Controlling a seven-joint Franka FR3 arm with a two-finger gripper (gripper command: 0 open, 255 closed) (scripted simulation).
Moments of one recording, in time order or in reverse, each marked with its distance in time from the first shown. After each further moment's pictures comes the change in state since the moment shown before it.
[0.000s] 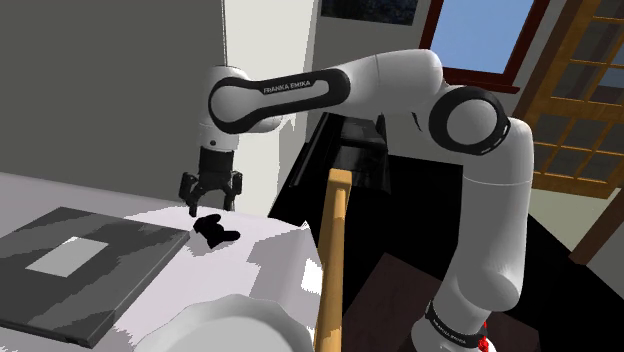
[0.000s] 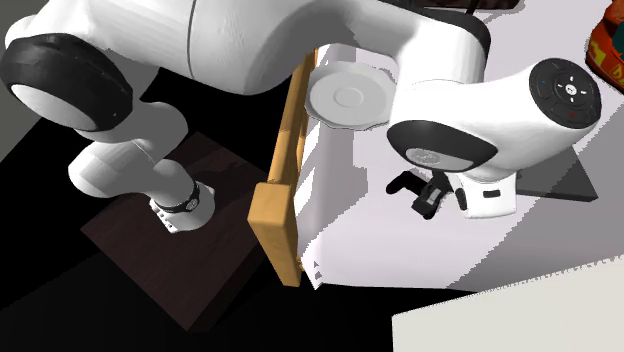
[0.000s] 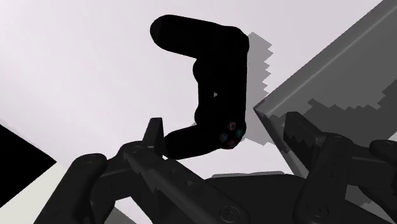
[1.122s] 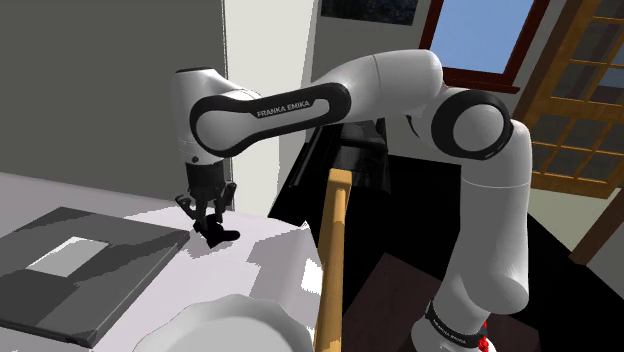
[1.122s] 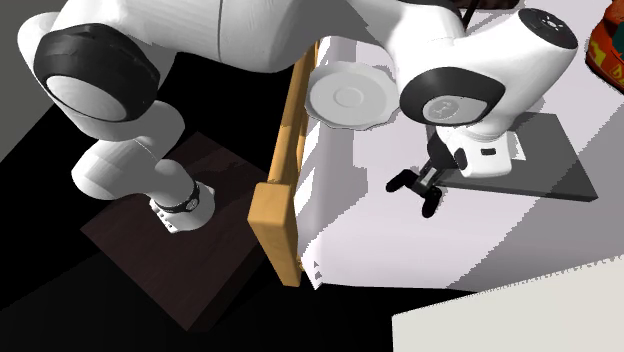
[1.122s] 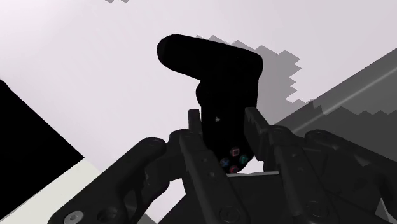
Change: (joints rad) arm 0.141 0.017 -0.024 0.036 -0.264 -0.075 0.213
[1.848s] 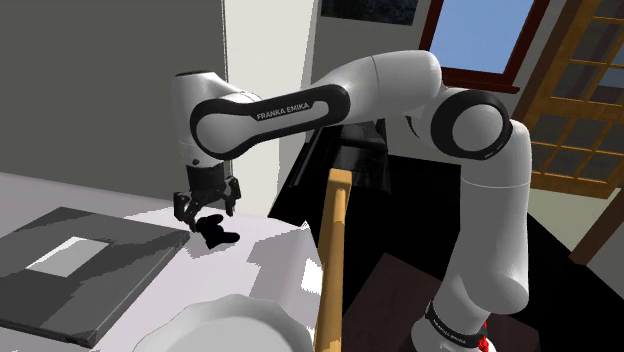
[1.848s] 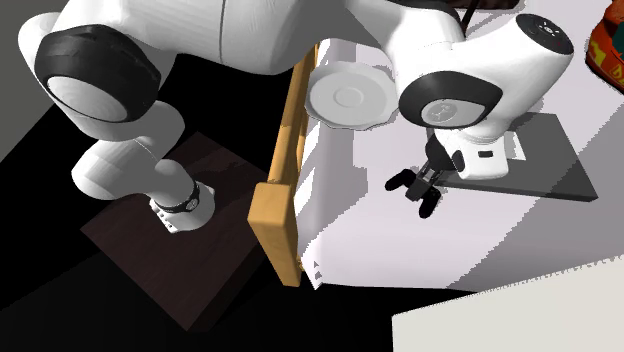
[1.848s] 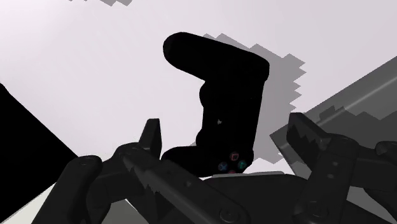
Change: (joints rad) arm 0.000 0.003 -0.001 -0.009 0.000 0.002 0.001
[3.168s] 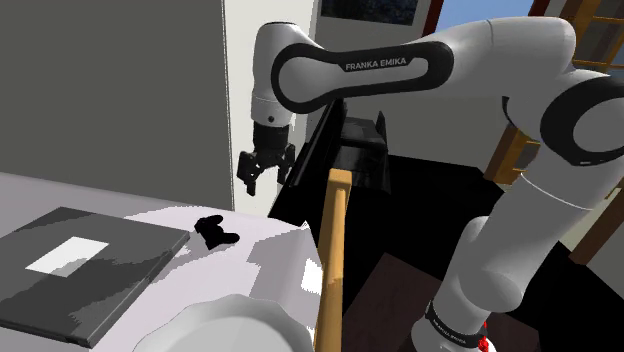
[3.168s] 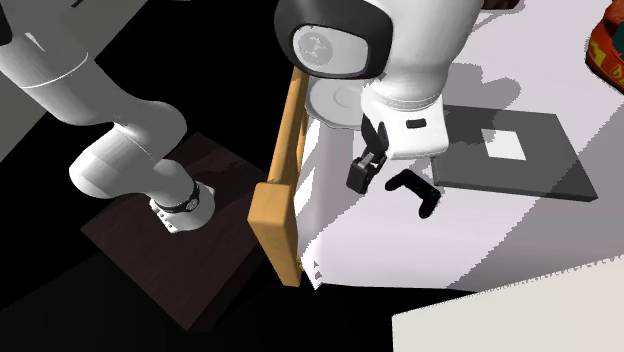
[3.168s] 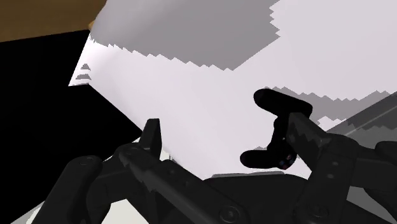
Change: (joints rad) arm -0.099 -0.489 -0.071 -0.360 0.177 -0.029 -0.243
